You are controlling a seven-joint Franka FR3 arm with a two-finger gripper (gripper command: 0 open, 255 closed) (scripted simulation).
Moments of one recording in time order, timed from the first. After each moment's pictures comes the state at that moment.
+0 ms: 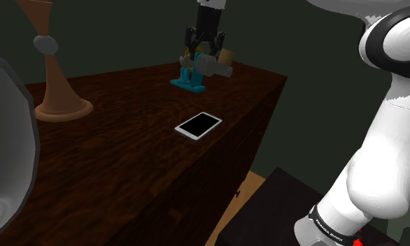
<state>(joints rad) 0.01 0.16 0.15 -1.34 -0.03 1.54 0.46</state>
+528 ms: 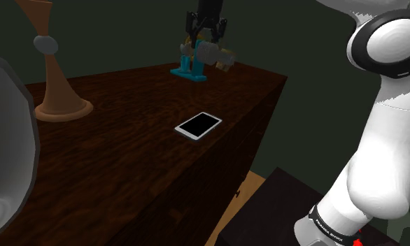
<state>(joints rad) 0.02 0.22 0.15 -1.14 -0.04 1.40 0.46</state>
